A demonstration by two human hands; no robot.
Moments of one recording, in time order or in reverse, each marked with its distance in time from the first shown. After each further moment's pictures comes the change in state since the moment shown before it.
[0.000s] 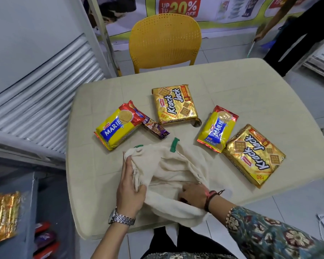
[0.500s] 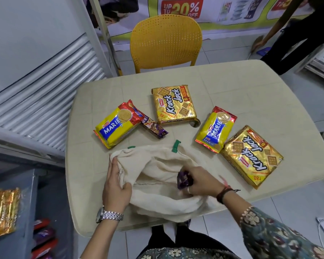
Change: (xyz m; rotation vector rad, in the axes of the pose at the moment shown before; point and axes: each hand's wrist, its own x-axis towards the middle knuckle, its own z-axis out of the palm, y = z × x) left_hand 0.002 -0.010 -0.015 0.108 0.086 -0.160; right_hand -0.036 0.022 -0.036 0.636 0.432 0.095
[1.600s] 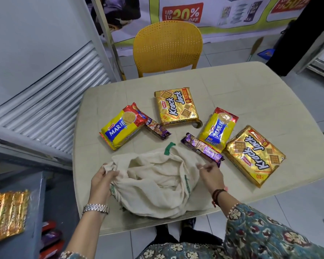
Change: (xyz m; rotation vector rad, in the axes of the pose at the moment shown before) left_hand 0.024 -0.014 -0.041 -0.809 -0.045 -0.433; right_hand 0.016 0.032 0.034 0.652 0.532 0.703
